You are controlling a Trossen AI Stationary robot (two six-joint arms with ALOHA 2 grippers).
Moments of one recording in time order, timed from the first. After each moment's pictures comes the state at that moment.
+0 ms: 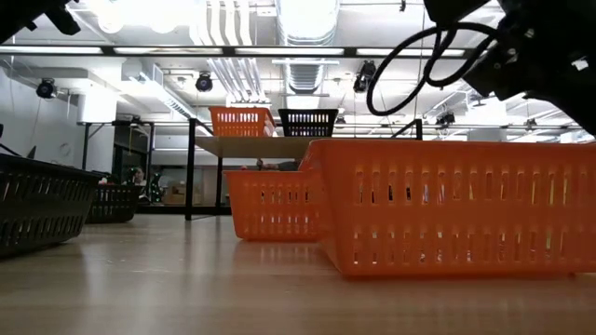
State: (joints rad) left arm -0.17 0.17 0.03 1.14 -0.33 0.51; right arm 0.37 1.76 1.28 -1.49 -0.19 0.51
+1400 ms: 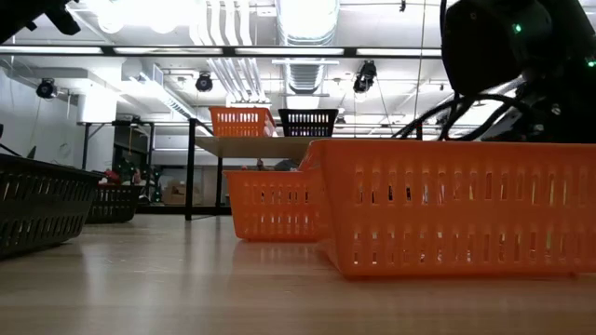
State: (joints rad) left arm -0.17 0.17 0.03 1.14 -0.33 0.51; right arm 0.37 1.76 1.02 -1.20 -0.18 0.45
